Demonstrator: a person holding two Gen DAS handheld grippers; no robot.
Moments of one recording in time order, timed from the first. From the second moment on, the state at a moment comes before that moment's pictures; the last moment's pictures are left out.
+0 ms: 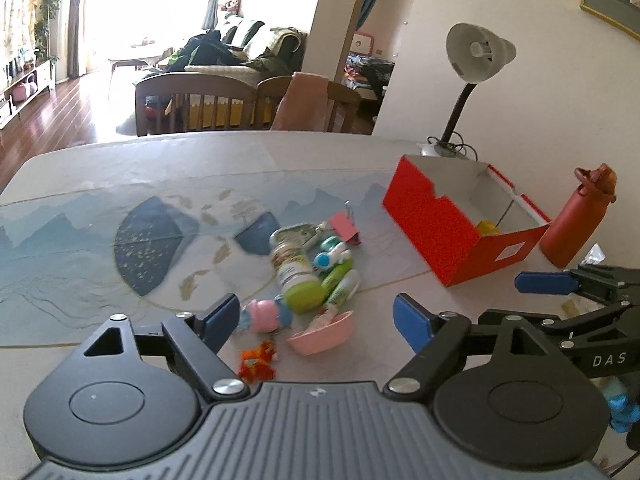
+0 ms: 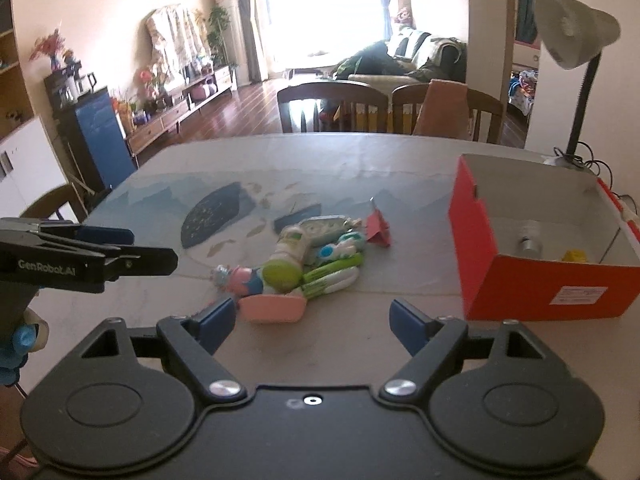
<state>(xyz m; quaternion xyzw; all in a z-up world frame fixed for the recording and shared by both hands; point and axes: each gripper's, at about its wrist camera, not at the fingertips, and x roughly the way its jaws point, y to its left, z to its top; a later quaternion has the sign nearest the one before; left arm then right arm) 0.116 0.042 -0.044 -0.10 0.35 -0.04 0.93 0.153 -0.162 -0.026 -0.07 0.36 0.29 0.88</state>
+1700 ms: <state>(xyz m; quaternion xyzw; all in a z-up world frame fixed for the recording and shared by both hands) 0.153 0.053 -0.180 -0.09 0.38 0.00 0.92 0.220 -0.070 -0.128 -0.08 0.47 0.28 0.84</state>
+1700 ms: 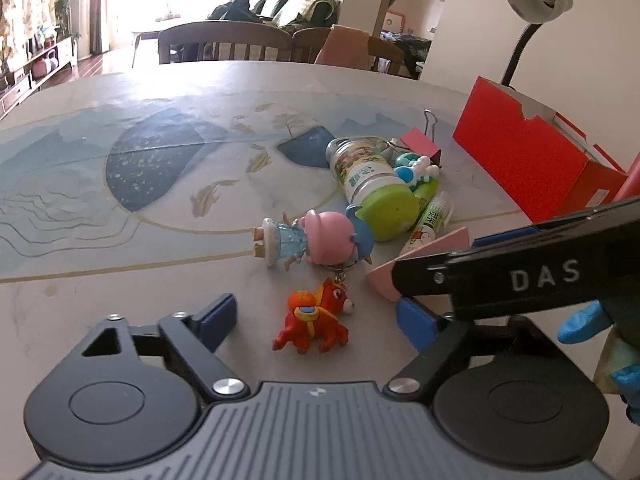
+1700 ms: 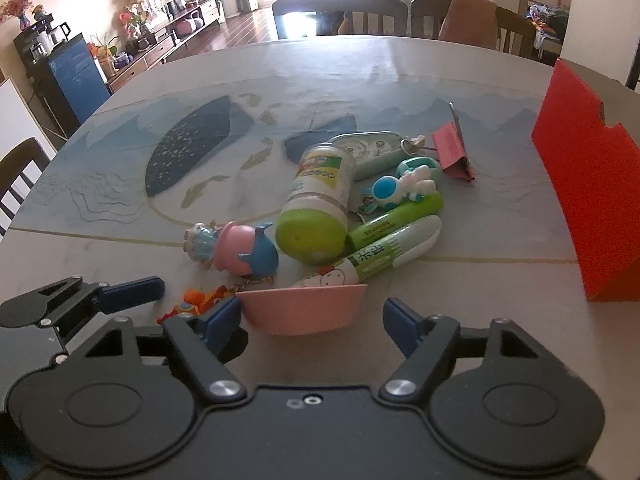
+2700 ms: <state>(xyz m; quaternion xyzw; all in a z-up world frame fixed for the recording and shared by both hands) 0.148 0.059 -0.173 -0.09 0.40 0.00 0.91 0.190 -0.108 -0.105 -0.08 0.48 0.29 0.82</state>
